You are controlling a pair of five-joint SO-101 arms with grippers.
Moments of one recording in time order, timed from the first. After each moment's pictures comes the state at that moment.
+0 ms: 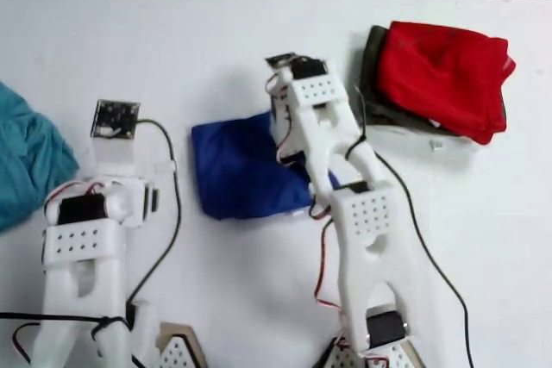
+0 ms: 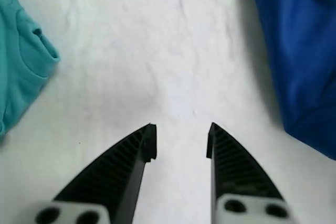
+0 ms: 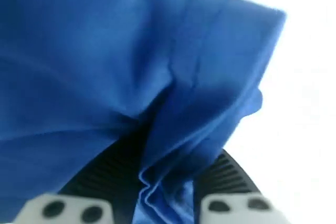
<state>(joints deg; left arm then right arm) -17.8 -44.7 60.3 56.9 -10.2 -19.6 57.4 -45.6 98.9 6.1</state>
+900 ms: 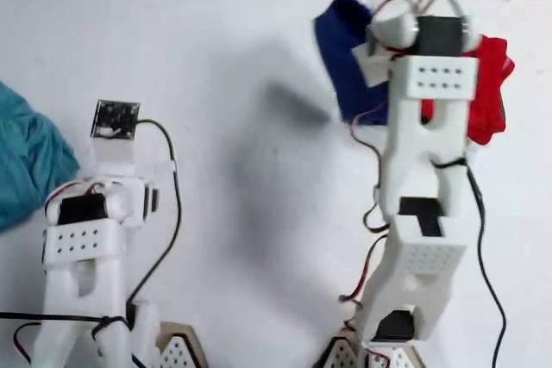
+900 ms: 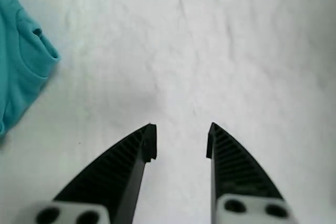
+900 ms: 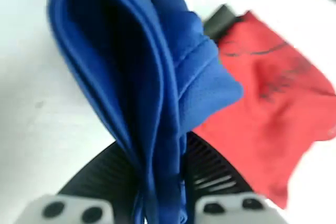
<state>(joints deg) -17.7 -44.7 60.3 56.9 -10.2 -0.7 24.4 -58.9 100.2 29.4</state>
